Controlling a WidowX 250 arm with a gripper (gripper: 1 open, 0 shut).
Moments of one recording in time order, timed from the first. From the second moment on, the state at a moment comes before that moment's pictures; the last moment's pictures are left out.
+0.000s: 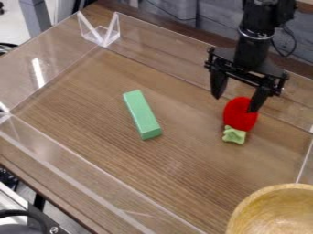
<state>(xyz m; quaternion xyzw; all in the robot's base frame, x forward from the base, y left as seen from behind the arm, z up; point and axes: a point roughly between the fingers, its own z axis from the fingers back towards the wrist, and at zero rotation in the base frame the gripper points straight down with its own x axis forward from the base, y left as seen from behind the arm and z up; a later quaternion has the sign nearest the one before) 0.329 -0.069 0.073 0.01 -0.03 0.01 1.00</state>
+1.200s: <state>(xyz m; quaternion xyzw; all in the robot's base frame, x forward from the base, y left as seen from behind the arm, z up) 0.337 -0.056 0.084 -0.03 -0.07 -0.04 1.00</state>
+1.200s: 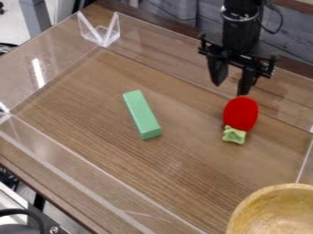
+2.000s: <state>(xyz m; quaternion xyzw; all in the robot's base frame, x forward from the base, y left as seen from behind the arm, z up) 0.326 -0.048 0.073 -0.03 -0.04 -0.01 1.00</state>
